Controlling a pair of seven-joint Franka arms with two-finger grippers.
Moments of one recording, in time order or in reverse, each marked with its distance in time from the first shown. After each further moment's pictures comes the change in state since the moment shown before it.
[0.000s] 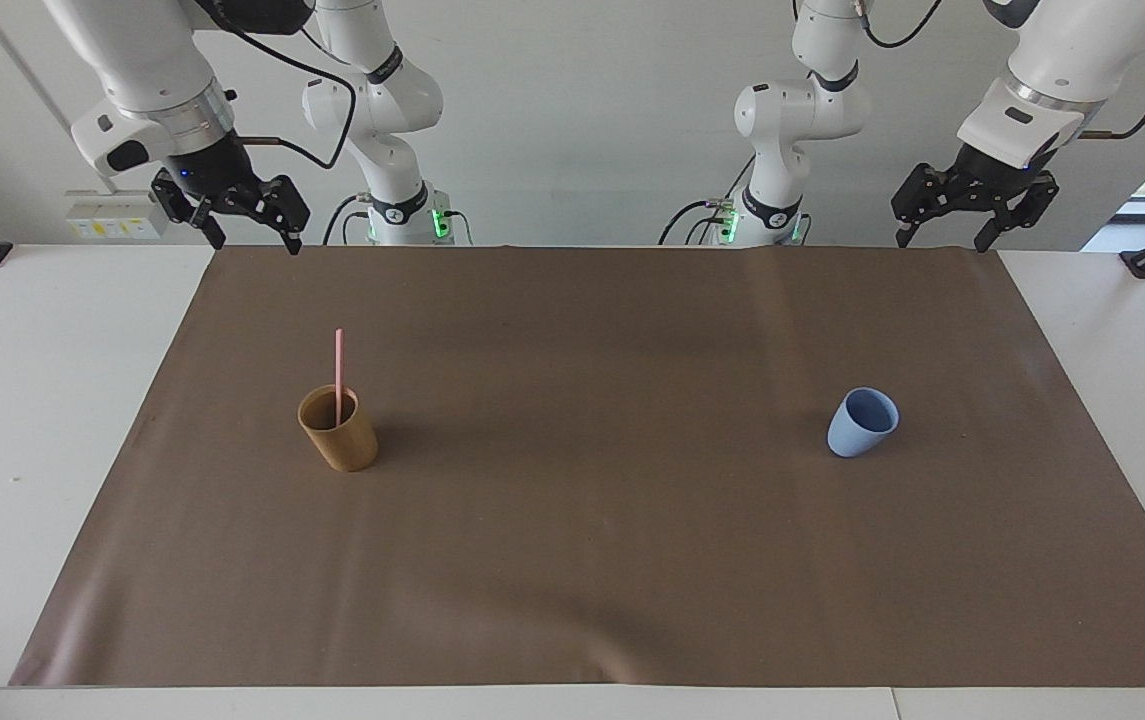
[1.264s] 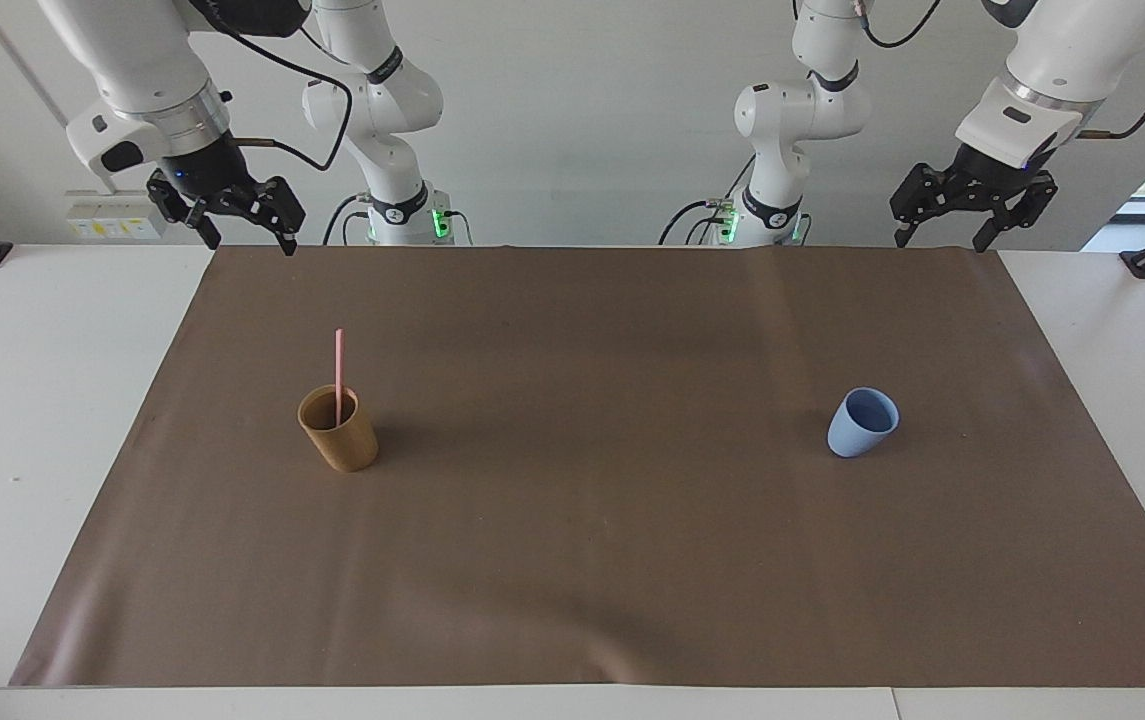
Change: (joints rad) left arm 0.000 0.000 -0.004 0.000 0.000 0.000 -0.004; right arm -0.004 0.000 -0.005 -0.001 -0.004 0.000 0.000
